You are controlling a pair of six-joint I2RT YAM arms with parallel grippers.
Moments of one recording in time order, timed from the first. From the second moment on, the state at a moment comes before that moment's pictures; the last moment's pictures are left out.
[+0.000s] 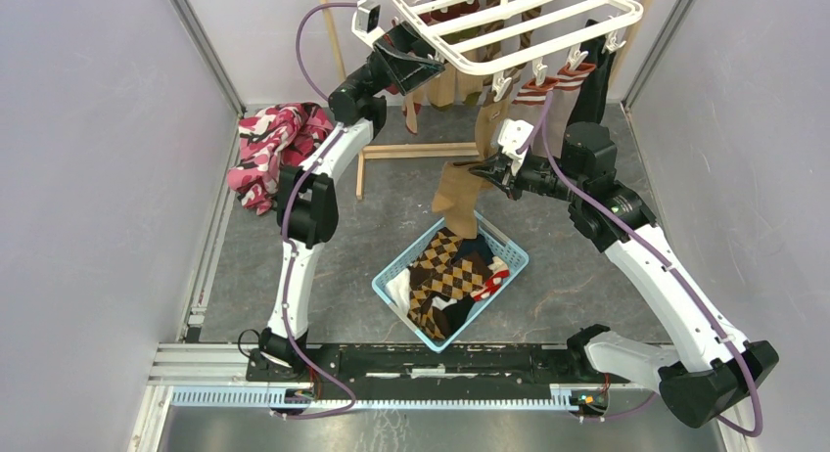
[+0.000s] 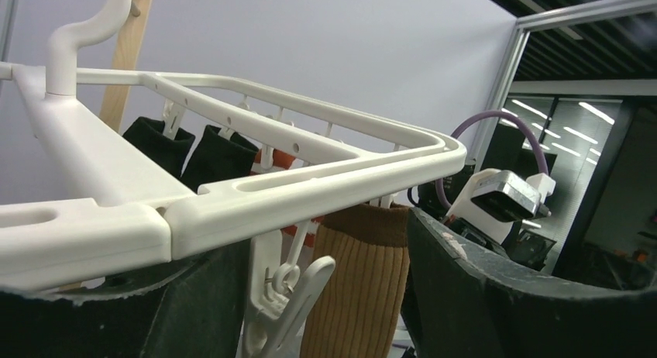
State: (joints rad) left arm -0.37 2.40 2.23 1.52 0.83 -1.61; right arm 0.46 1.10 1.21 -0.33 -0.64 -0.45
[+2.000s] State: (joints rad) left arm -0.34 2.40 2.15 1.52 0.78 -1.73; right arm 0.51 1.14 1.26 -0.35 -0.56 -0.44
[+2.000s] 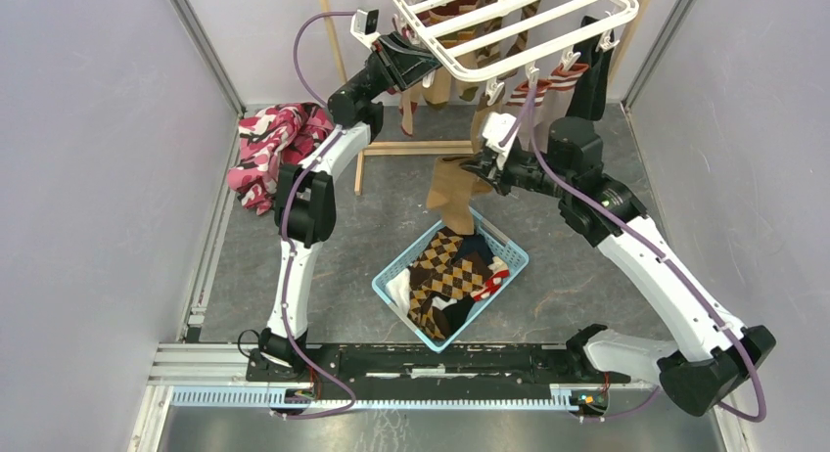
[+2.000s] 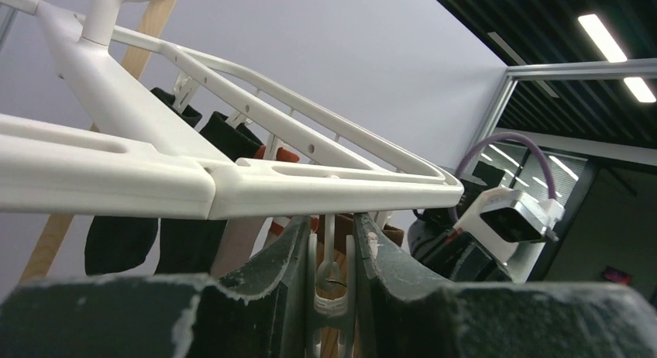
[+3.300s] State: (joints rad) left arm -0.36 2.39 2.13 1.52 0.76 -1.73; right arm 0.76 1.56 1.65 -0.33 0.26 -0.19
